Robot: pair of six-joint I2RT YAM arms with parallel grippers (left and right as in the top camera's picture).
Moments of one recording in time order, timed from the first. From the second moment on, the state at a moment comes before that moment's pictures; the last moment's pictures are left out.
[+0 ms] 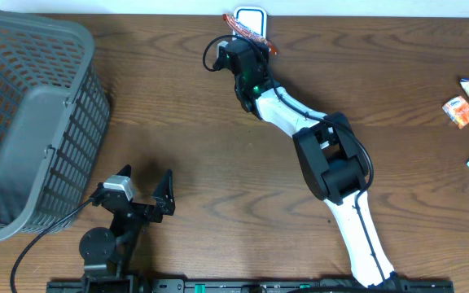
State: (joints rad) left arm 0.03 0.02 0.04 -0.14 0.29 -0.27; right arm 0.52 2.50 1.86 0.11 0.65 -1.19
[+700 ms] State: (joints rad) left arm 0.03 0.02 0.04 -0.14 0.29 -0.27; right arm 0.09 2.06 1.85 -0.58 0.46 -0.69
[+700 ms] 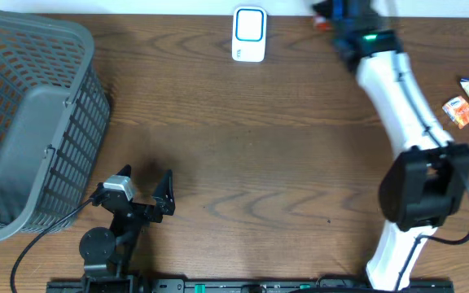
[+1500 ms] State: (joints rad) left arm 0.03 0.02 0.04 -0.14 0.29 -0.27; right arm -0.51 2.06 1.63 -0.52 0.36 -0.02
